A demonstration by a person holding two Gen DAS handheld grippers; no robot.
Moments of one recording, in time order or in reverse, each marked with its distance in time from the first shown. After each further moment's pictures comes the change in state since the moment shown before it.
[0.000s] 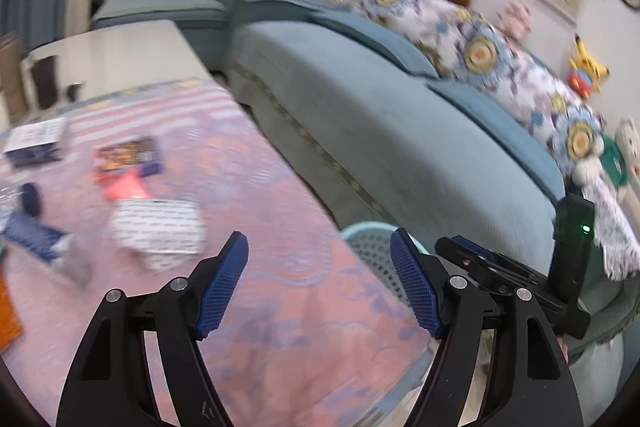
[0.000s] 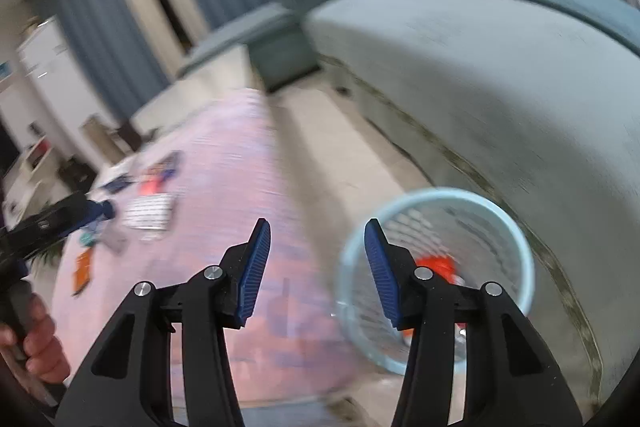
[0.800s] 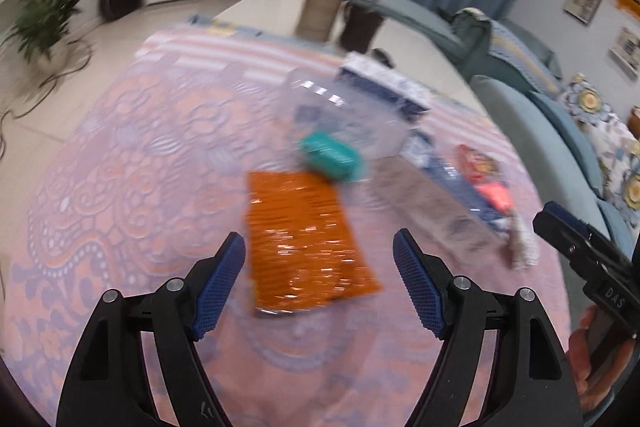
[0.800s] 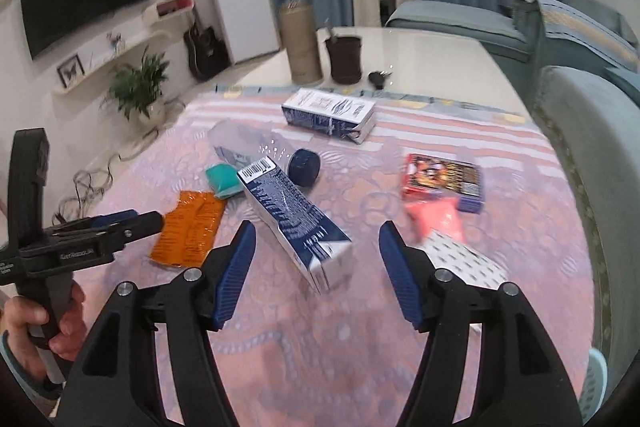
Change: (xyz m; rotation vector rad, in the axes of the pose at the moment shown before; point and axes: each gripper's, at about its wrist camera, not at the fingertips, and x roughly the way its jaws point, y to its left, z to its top) left arm -0.127 0.278 -0.077 -0.492 -0.066 0.499; right arm 0.131 0.324 -0.018 -0.599 0.143 0.320
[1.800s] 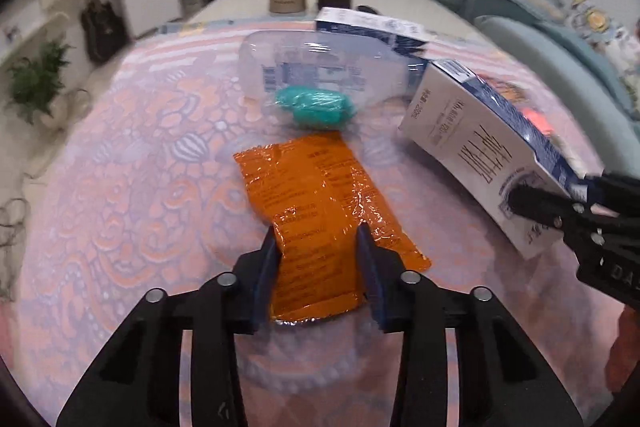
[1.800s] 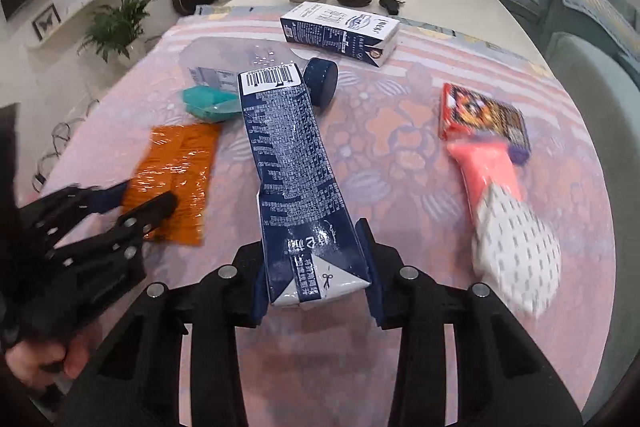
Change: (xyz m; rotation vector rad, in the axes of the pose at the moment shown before) left arm 0.035 -0.029 -0.028 0.232 0.039 0.102; right arm 0.050 0.023 -0.021 -0.004 0.223 -0.056
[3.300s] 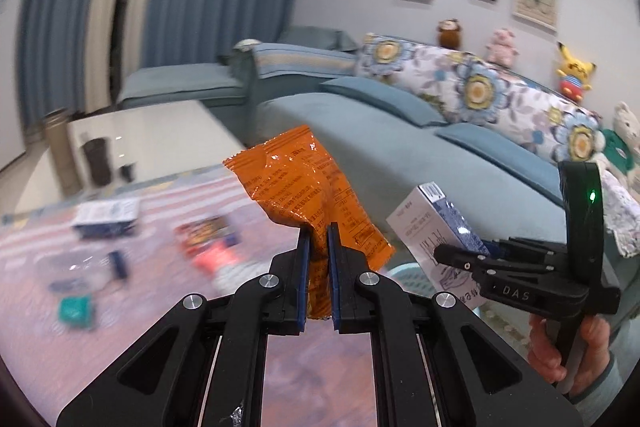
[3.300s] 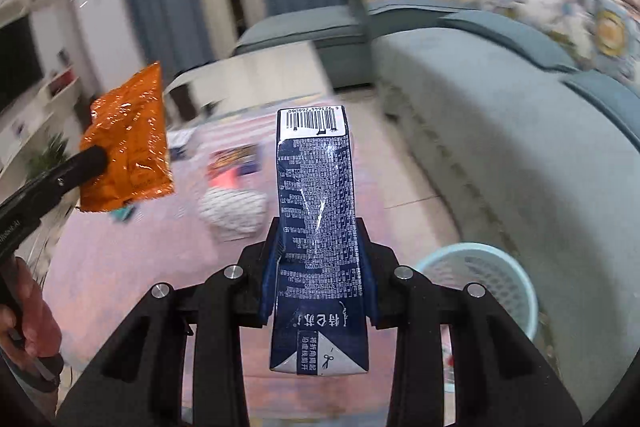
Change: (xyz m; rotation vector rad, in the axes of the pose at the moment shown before) left arm -0.152 -0.221 0.037 0.365 -0.318 -0.574; right arm -0.219 -0.165 -0.132 0.432 -0.312 -0.277
